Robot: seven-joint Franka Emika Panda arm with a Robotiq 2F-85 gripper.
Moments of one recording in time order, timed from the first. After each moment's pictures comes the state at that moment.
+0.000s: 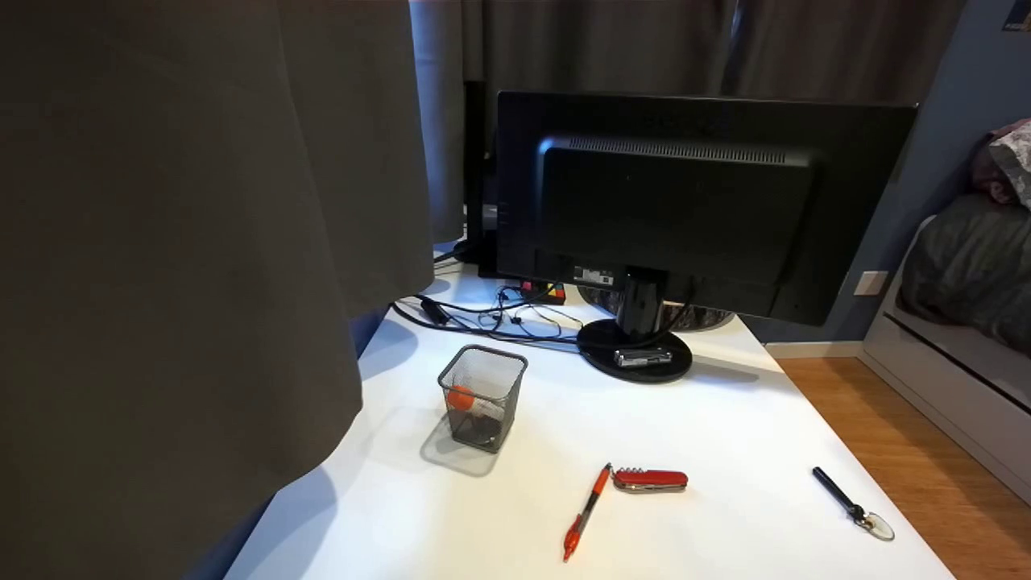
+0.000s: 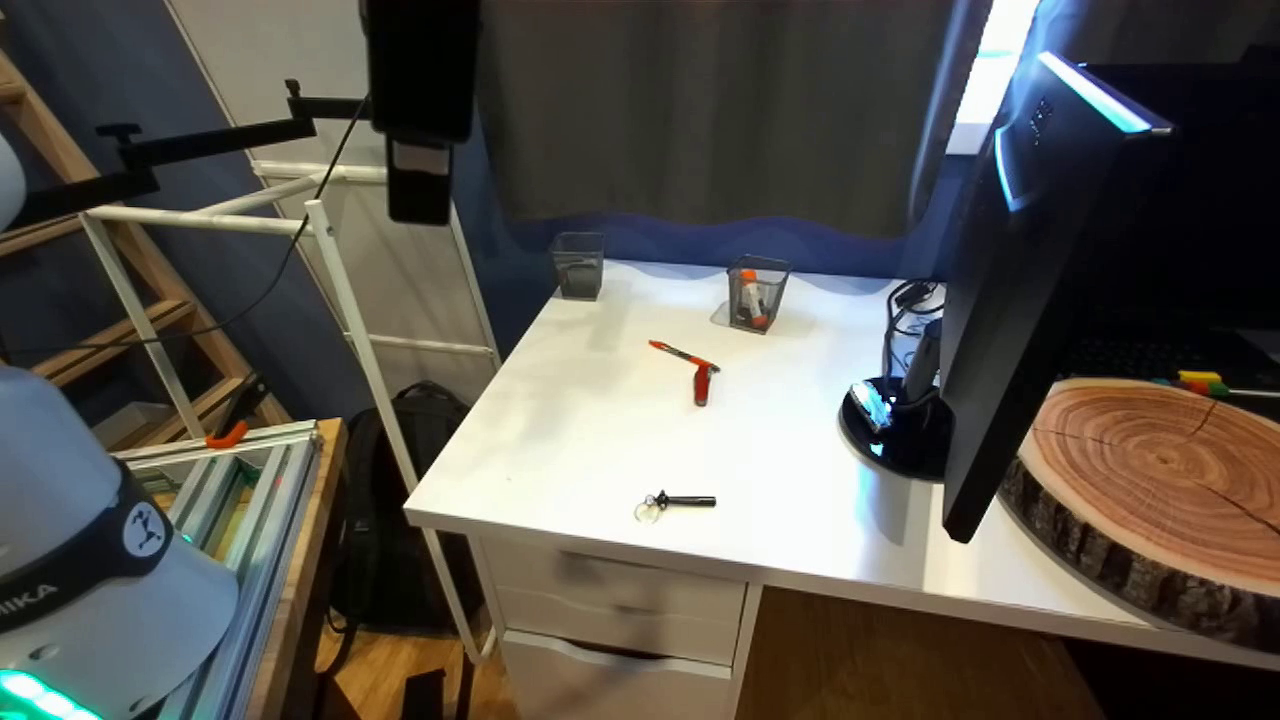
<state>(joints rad) -0.03 -0.59 -0.26 -2.39 0.04 1.54 -0.24</state>
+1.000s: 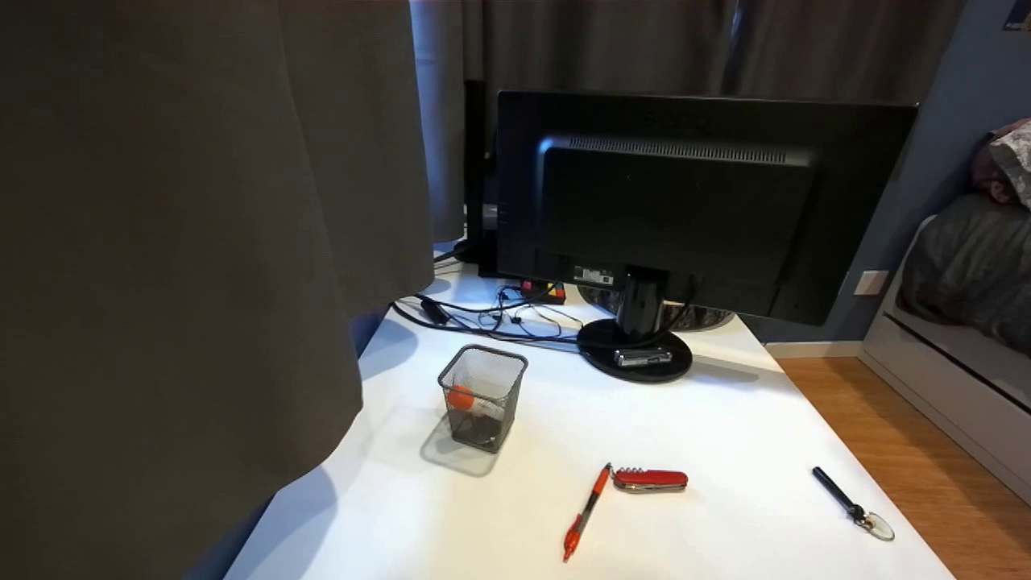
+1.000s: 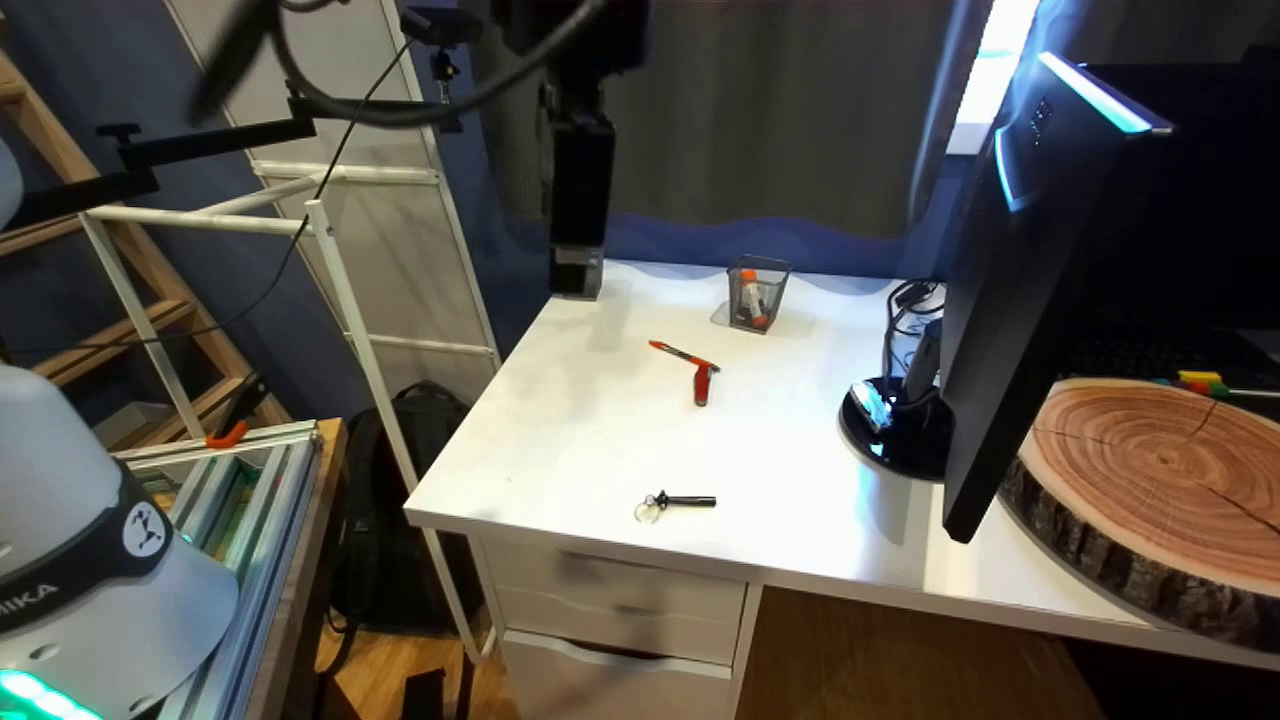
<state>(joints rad) -0.01 -0.47 -0.07 -2.53 0.14 1.93 -0.01</state>
